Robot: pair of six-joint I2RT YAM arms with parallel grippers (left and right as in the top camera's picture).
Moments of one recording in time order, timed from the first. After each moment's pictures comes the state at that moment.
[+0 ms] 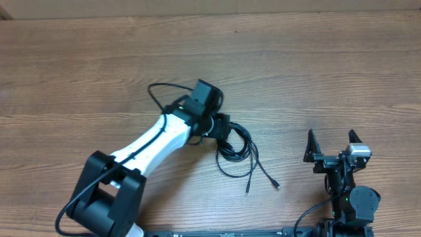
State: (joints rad) left arm -0.56 1.75 1.09 -0.48 0.19 -0.37; right arm -0.12 0.01 0.02 -0.02 -0.13 0.04
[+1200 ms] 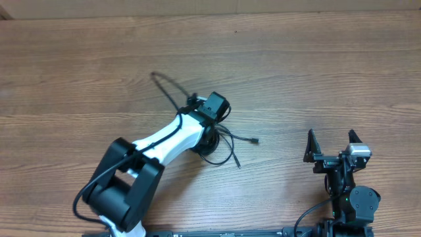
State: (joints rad) left arm -0.60 1.84 1.10 -0.72 -0.43 -0.54; right arm -0.12 0.01 0.02 -0.02 -0.13 0.04
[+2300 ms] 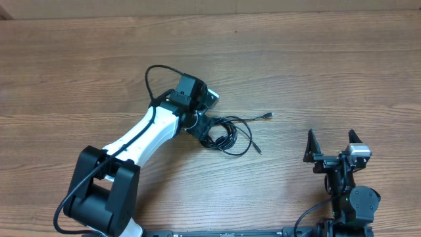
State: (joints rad) left arm -0.43 1.77 1.11 -0.55 0.12 0.22; right arm -0.12 0.01 0.02 -0.02 -0.13 0.04
